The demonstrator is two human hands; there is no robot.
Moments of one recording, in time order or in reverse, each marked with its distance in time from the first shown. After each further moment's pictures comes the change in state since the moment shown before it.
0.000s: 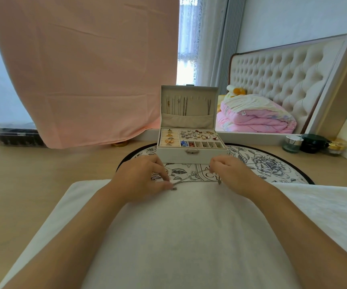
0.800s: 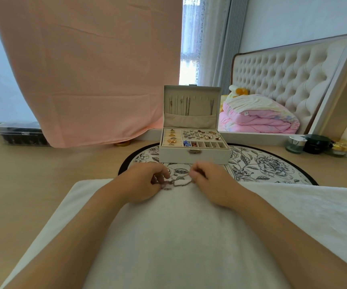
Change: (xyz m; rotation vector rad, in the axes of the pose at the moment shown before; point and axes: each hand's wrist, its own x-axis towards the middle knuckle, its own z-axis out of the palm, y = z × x) left_hand -0.002 -0.006 0.003 -0.172 -0.209 -0.131; right_hand 0.000 -0.013 0.042 -0.043 -0.063 -0.202
